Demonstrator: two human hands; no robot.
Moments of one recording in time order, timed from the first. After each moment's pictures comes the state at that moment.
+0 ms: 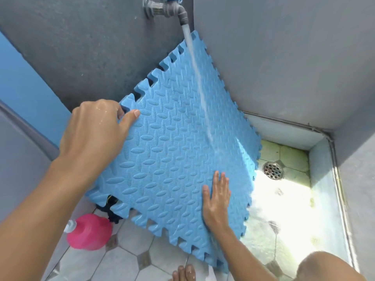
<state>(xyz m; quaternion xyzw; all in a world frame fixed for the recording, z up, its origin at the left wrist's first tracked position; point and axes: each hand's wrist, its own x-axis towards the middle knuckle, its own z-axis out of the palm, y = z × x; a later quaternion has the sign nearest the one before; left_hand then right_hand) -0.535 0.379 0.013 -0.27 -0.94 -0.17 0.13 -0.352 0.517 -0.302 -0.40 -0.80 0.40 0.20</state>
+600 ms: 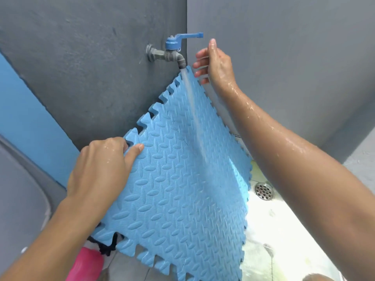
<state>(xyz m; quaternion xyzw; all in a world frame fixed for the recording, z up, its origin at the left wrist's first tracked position) -0.533 0.376 0.016 -0.29 -0.93 -0.20 0.10 -0.544 0.683 0.060 -0.20 -0.70 0.58 0.37</state>
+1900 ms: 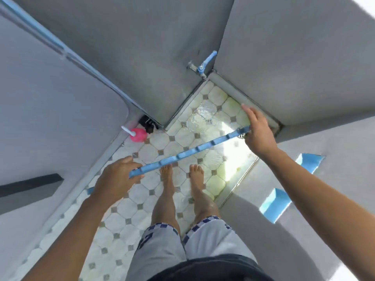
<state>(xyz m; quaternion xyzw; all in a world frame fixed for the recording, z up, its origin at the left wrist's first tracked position) -0.398 0.244 0.327 -0.22 -0.92 -0.14 -0.28 -0.326 0.682 0.286 -0.24 -0.92 0.27 -0.14</state>
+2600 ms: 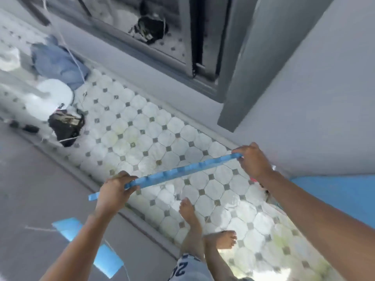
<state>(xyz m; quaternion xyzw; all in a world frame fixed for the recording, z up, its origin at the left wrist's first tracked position) 0.051 -0.033 0.353 0.56 -0.79 -0.25 -0.05 -0.384 0.096 0.317 0.50 -0.82 0.08 -0.27</state>
